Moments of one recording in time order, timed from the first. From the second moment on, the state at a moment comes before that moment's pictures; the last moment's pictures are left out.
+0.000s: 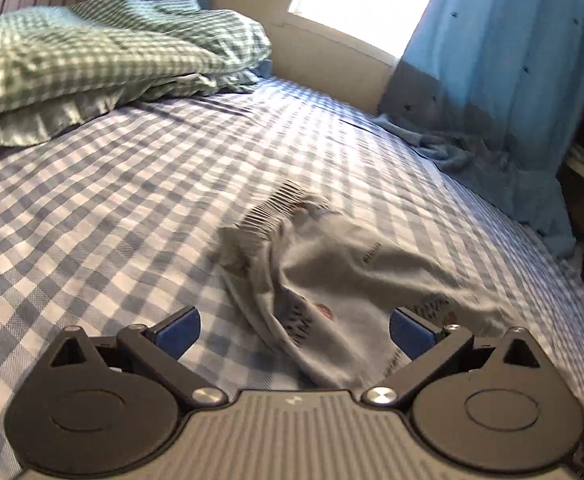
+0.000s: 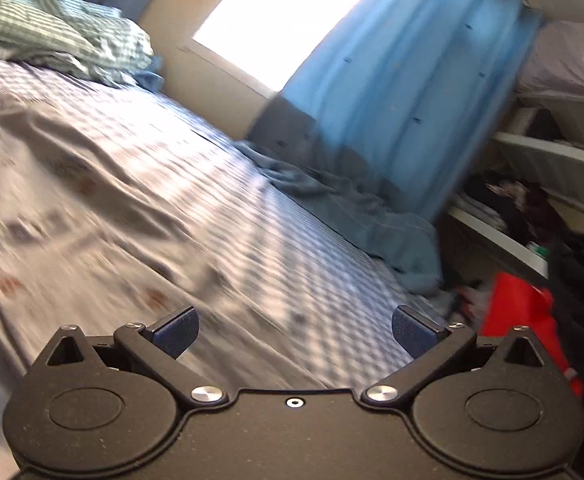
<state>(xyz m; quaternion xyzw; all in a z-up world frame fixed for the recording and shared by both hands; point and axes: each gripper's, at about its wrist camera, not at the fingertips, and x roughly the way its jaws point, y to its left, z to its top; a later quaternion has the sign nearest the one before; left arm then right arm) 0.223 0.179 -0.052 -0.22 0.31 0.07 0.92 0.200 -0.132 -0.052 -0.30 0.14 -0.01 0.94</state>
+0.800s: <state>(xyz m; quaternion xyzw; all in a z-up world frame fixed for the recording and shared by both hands) 0.266 0.233 -0.088 -0.37 0.26 0.11 0.89 0.250 -0.097 -0.037 -0.27 0.16 0.07 0.95</state>
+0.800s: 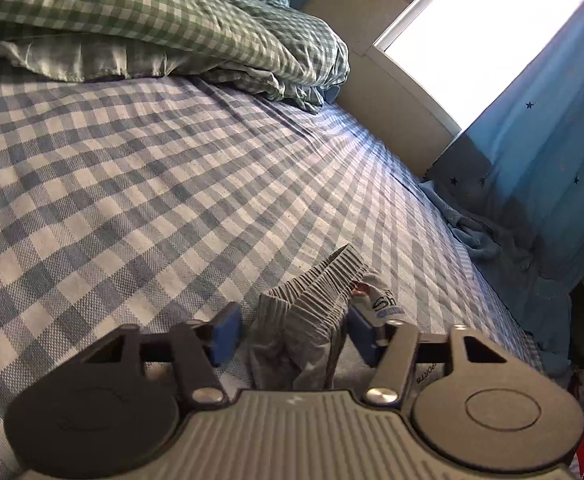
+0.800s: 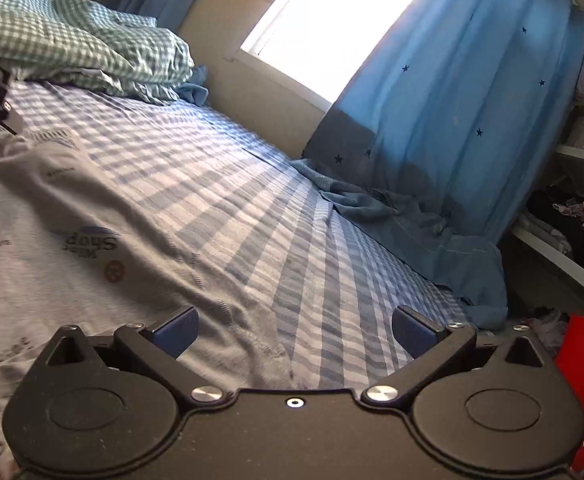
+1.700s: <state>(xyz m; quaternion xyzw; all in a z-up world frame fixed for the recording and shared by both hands) 0.251 0.054 0.071 -0.17 0.17 -0.04 0.97 0.155 -0.203 -0.030 -0.19 0.16 -0.01 0.97</state>
